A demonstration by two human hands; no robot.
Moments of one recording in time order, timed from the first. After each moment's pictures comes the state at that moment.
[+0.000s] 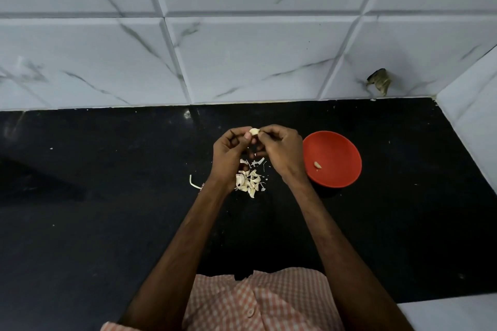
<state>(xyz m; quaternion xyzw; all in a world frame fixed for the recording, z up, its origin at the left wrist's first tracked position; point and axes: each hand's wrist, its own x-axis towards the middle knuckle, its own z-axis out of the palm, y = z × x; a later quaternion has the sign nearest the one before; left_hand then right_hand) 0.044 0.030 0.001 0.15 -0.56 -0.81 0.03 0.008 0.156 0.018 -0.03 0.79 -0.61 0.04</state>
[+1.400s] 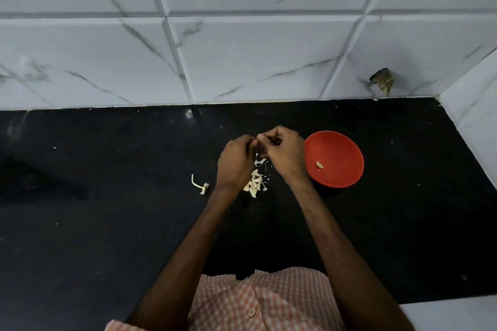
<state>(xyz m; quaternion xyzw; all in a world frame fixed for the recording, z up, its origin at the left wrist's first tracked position) 0.045 0.037 -0.009 0.08 -0.89 -0.44 0.09 0.006 0.157 0.008 -0.02 0.82 -0.56 0.03</state>
